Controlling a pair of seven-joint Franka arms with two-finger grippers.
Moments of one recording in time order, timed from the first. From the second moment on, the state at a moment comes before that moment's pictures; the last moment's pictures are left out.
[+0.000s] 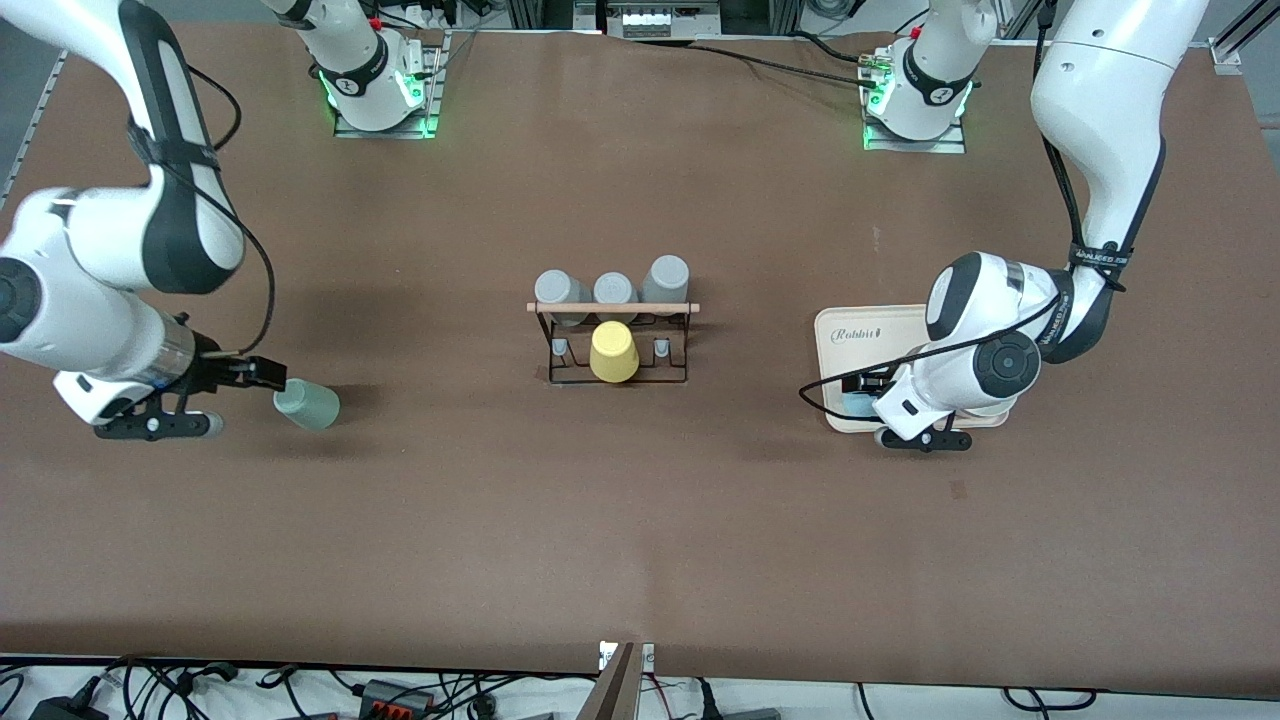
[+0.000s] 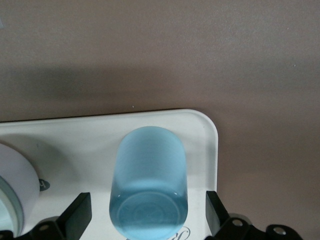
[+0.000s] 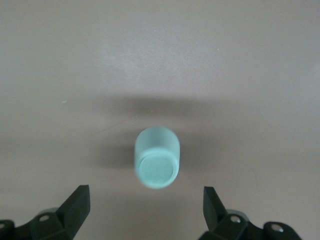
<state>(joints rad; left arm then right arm) 0.02 0.57 -0.26 -1.78 0.06 2.15 -0.26 0.04 0.40 -0.06 -1.77 -0.02 2.14 -0.07</state>
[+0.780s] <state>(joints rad) 0.01 0.55 -0.26 -1.78 0.07 2.17 -0.25 0.02 0.48 -0.05 -1.92 -0.02 2.41 -0.10</state>
